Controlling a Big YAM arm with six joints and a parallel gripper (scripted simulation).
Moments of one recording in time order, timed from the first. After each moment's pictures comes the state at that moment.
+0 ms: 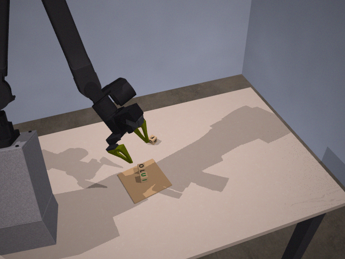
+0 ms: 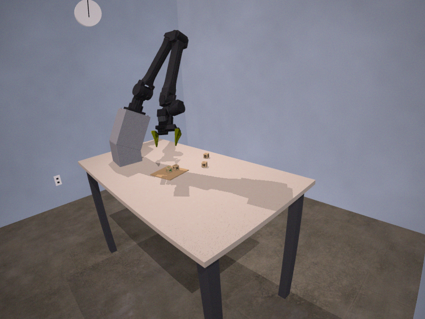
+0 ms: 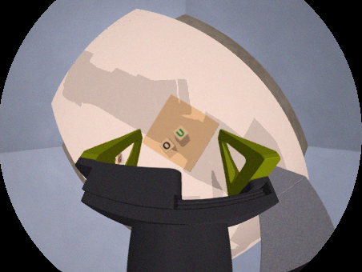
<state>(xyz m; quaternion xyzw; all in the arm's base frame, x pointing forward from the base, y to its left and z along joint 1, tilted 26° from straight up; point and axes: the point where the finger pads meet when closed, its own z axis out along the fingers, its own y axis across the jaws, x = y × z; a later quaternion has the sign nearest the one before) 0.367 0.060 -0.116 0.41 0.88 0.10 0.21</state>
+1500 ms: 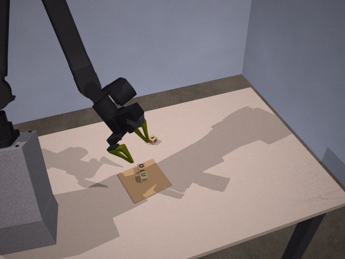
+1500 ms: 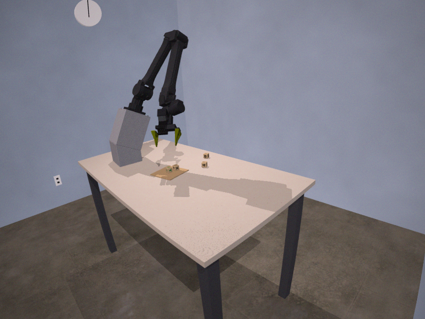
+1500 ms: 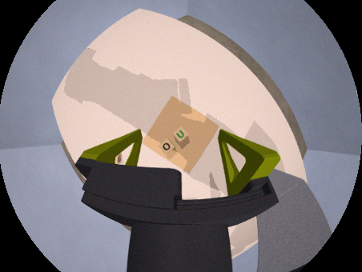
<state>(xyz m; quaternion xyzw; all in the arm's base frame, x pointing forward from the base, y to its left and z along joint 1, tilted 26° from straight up) 0.369 0.058 -0.116 0.40 0.89 0.10 0.21</state>
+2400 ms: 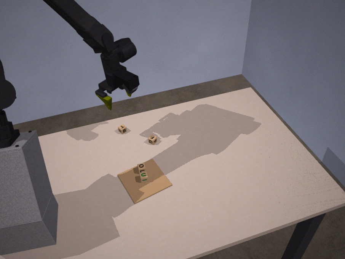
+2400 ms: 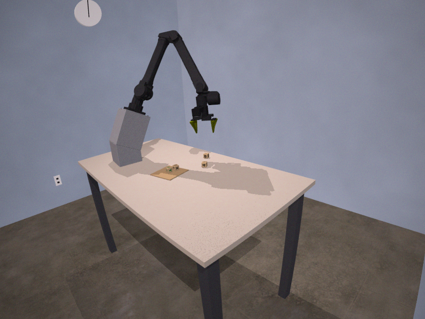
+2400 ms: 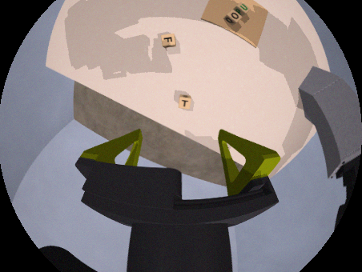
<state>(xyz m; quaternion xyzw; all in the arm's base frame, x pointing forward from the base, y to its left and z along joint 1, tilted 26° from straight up) 0.342 0.289 0.006 0.46 0.86 0.22 -0.09</state>
